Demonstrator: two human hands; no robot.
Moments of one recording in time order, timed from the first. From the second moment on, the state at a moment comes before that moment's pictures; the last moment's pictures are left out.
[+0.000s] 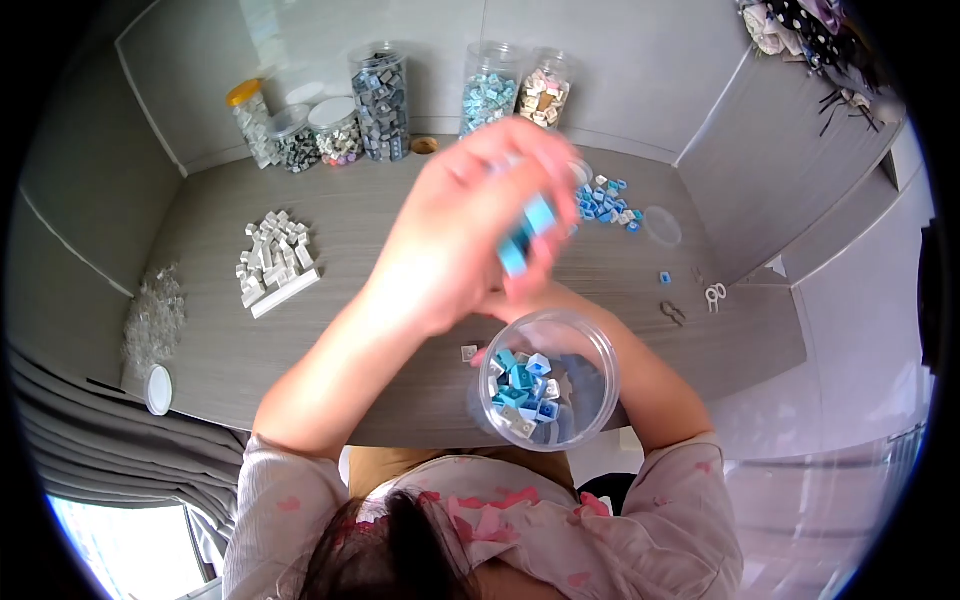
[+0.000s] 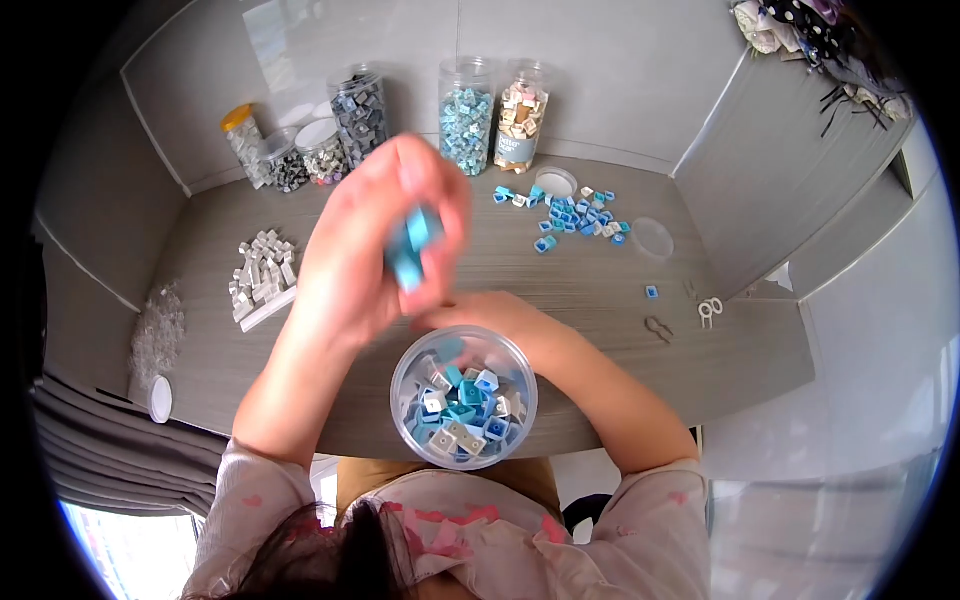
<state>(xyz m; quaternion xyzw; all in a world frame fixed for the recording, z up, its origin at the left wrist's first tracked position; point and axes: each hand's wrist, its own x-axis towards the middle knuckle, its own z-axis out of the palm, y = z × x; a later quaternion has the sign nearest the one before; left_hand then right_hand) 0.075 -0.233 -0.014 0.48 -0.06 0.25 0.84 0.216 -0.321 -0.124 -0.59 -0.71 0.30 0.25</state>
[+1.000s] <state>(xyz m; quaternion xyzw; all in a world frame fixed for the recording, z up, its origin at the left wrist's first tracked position) 0.062 -0.199 -0.009 0.87 0.05 0.31 0.38 0.314 -0.345 -0.045 -0.61 -0.56 -0.03 0.57</state>
